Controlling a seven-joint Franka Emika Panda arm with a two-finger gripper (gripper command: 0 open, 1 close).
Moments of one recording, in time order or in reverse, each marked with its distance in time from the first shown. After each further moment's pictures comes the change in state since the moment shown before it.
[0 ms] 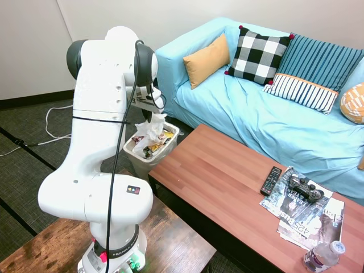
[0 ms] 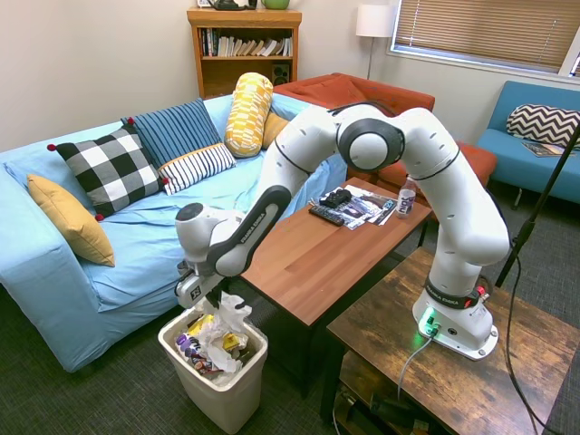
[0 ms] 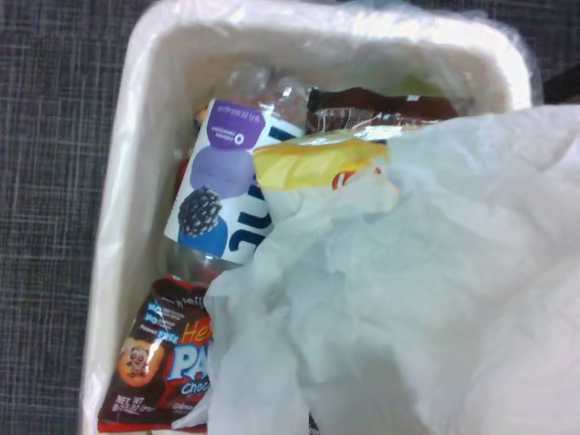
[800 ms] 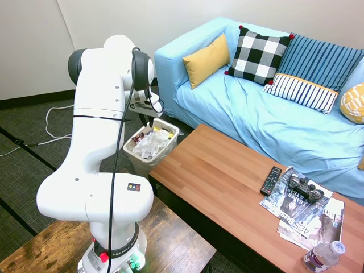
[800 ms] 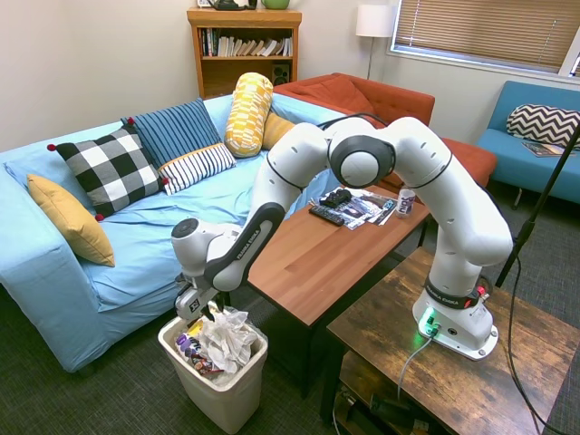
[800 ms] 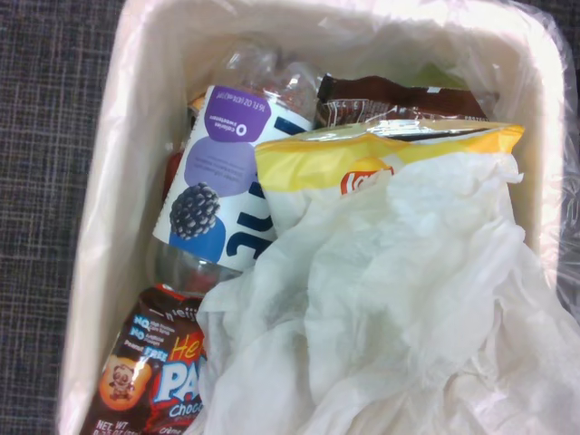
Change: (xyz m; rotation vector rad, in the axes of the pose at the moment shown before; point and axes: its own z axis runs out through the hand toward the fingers) arm -0.007 -0.010 0.022 -0.019 0.032 -0.014
